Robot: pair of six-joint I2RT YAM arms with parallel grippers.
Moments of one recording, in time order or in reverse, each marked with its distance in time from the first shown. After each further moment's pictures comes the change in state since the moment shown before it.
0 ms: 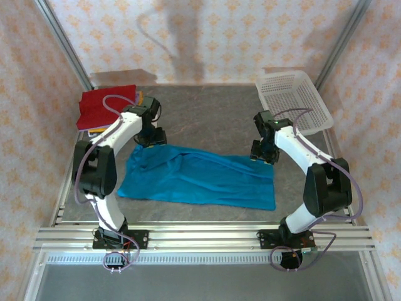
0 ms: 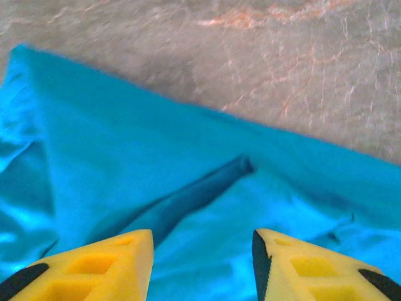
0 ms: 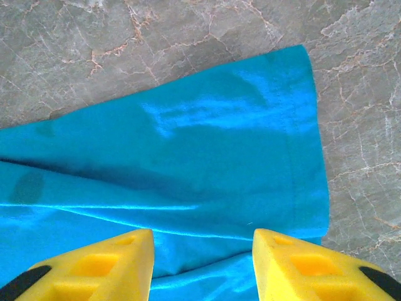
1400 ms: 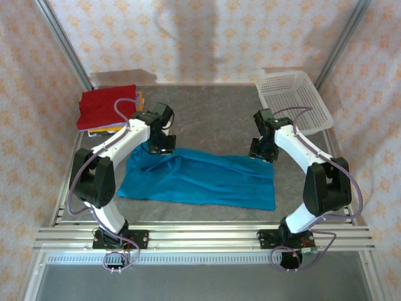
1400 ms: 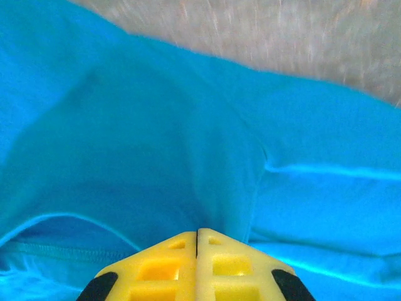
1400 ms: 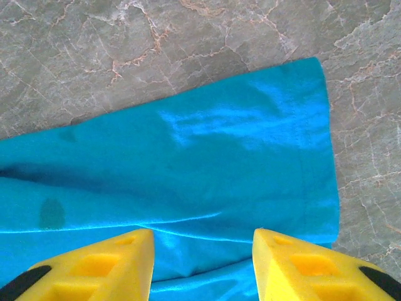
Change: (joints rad) left arm -0.170 -0.126 -0.083 -0.062 0.059 -0.050; right arm 0.000 0.006 0.021 0.009 -0.019 0.000
